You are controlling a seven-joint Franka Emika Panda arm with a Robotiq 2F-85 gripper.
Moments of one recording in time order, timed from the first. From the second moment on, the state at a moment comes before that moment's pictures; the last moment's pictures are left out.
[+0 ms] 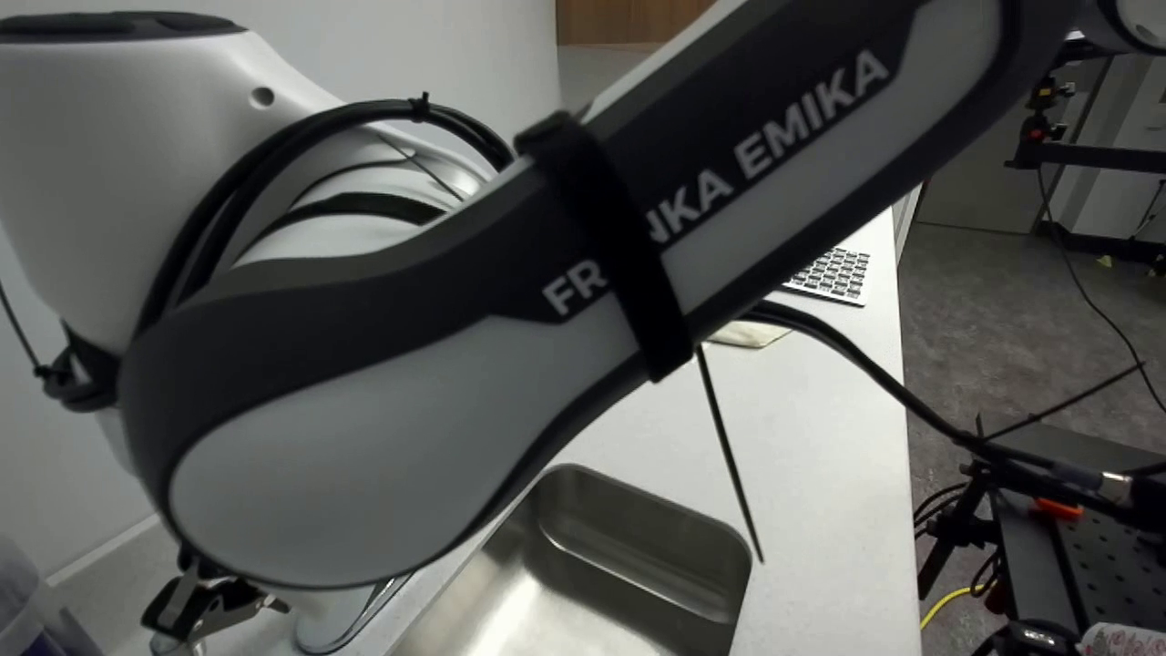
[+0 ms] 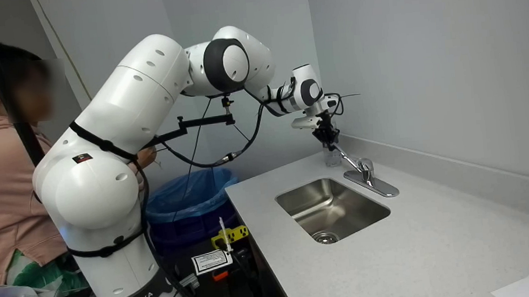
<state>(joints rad) 0.52 0.90 0.06 -1.23 -0.23 2.34 0.39</state>
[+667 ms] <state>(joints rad) 0.53 0.97 0.03 -1.11 -0.23 2.33 0.39</state>
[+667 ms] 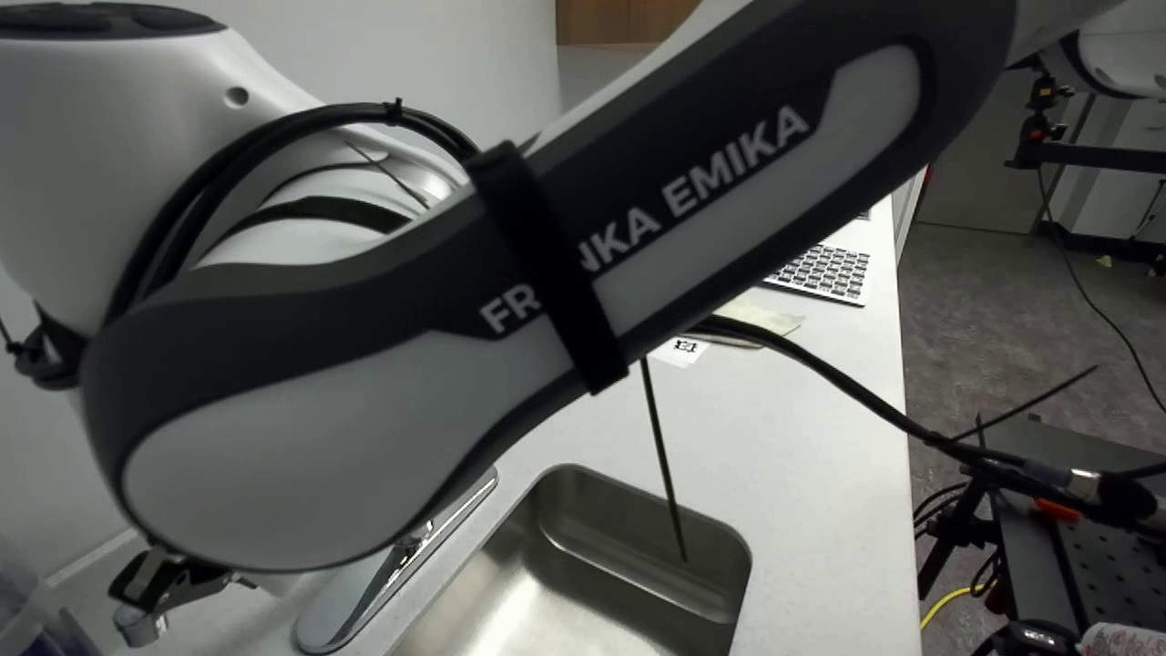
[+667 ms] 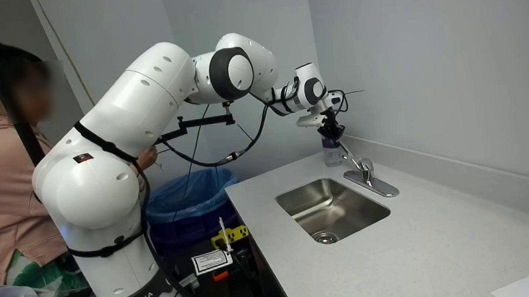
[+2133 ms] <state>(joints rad) 0.43 0.80 0.04 -1.21 -0.20 2.15 0.22</state>
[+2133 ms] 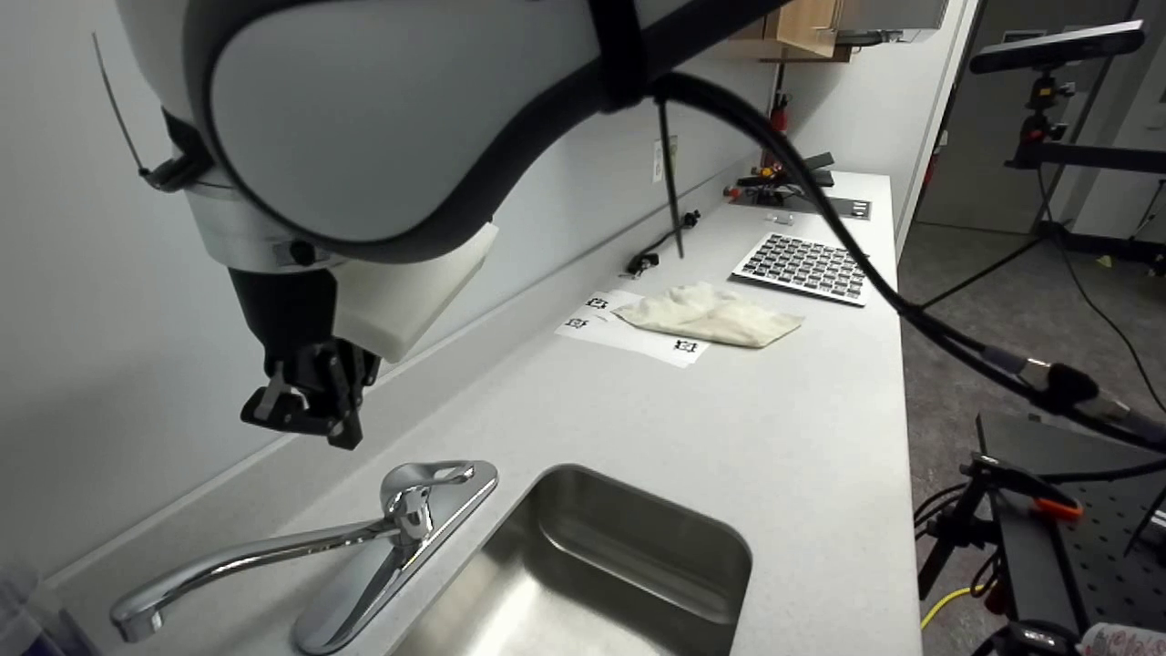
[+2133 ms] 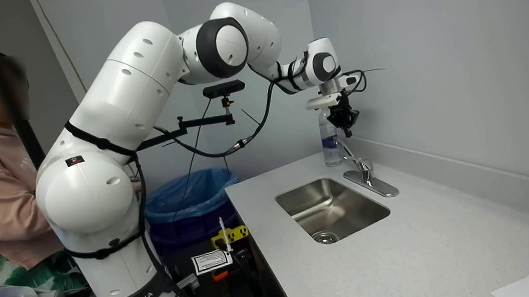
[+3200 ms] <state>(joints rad) 0.37 0.31 0.06 -1.77 -0.21 2.15 0.21</state>
